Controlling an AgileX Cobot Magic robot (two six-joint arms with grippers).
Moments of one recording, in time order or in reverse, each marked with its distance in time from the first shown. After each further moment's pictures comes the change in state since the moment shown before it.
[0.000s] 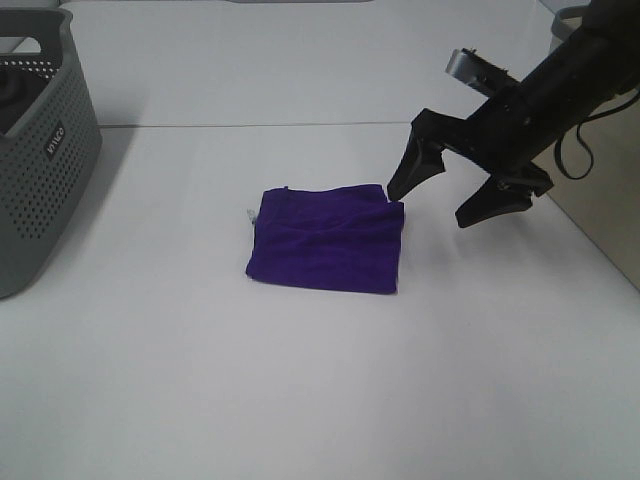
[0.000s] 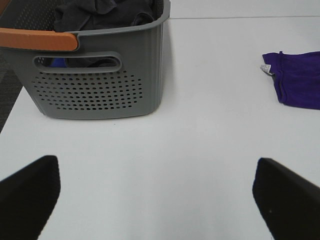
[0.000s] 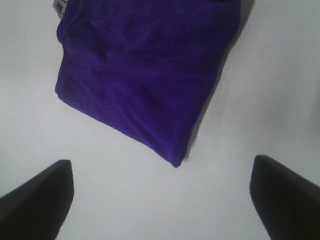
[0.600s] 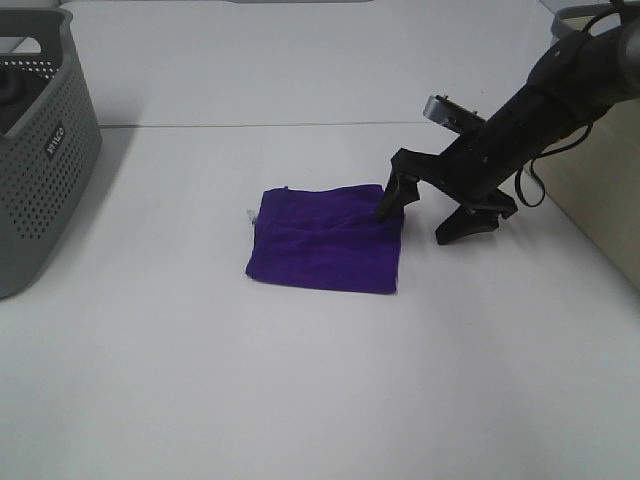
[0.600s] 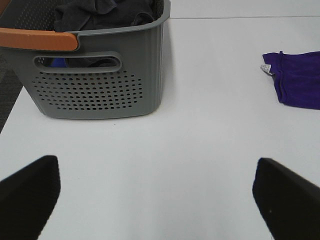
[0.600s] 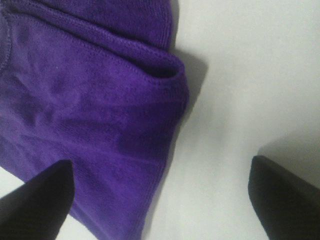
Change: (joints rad) left arm 0.000 0.000 0.000 0.000 0.000 0.000; right arm 0.000 0.238 -0.134 0.033 -0.100 -0.040
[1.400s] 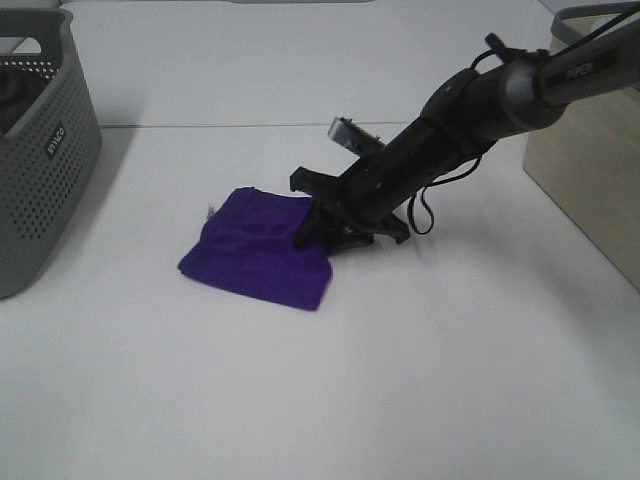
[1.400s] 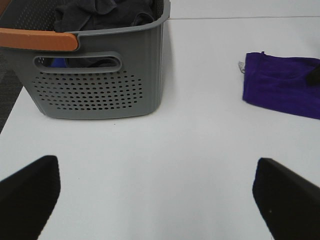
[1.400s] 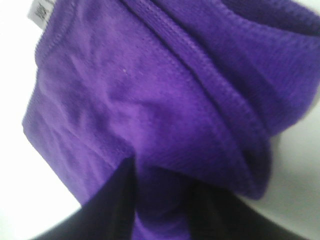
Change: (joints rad) left arm 0.000 0.000 0.000 0.000 0.000 0.000; right arm 0.226 0.158 -0.085 0.195 -0.056 -0.002
